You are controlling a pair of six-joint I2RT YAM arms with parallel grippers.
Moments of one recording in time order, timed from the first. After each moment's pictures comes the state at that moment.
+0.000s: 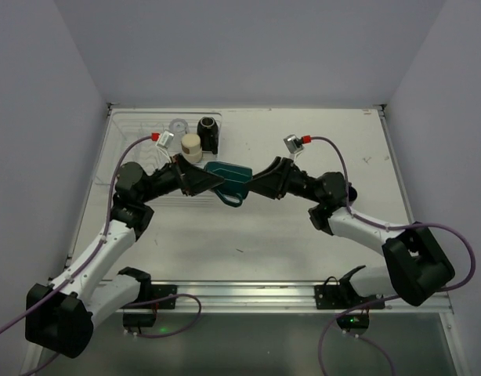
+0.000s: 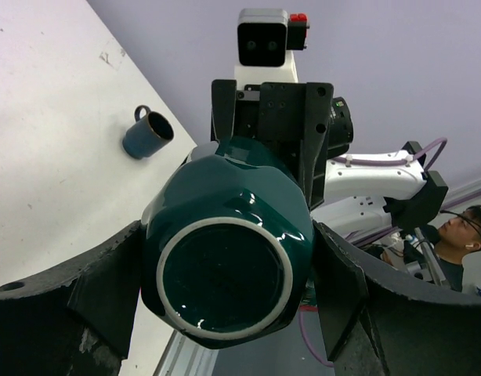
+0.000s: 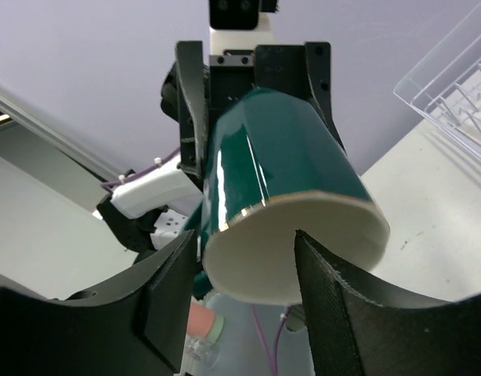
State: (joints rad) left arm -0.30 0.97 0.65 0.47 0.84 -1.02; right arm 0.55 1.33 0.59 1.16 -0.76 1.27
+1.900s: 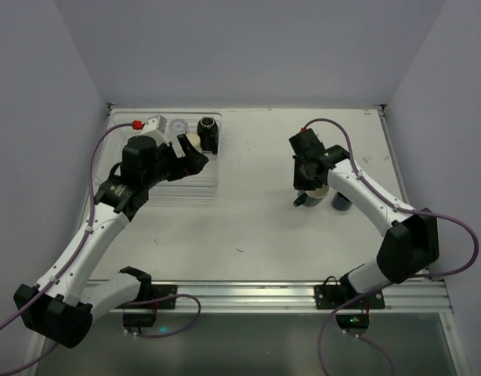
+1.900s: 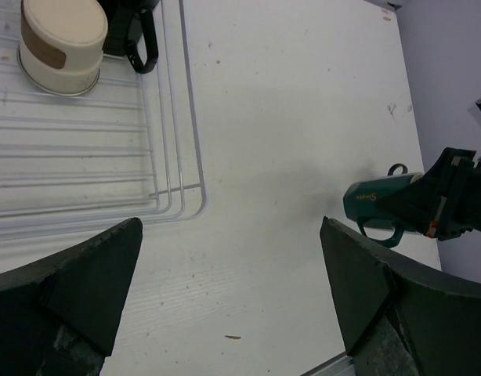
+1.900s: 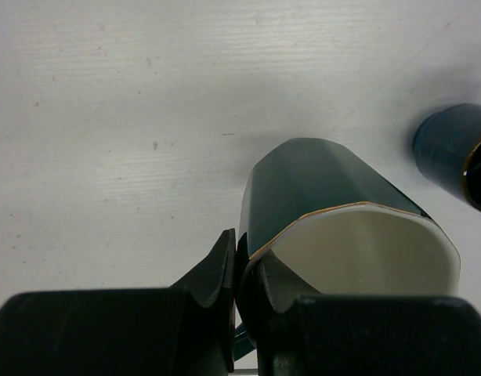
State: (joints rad) left arm -0.37 1.04 1.04 -0.44 0.09 -0.60; right arm 0.51 1.50 1.28 -0.90 0.24 0.53
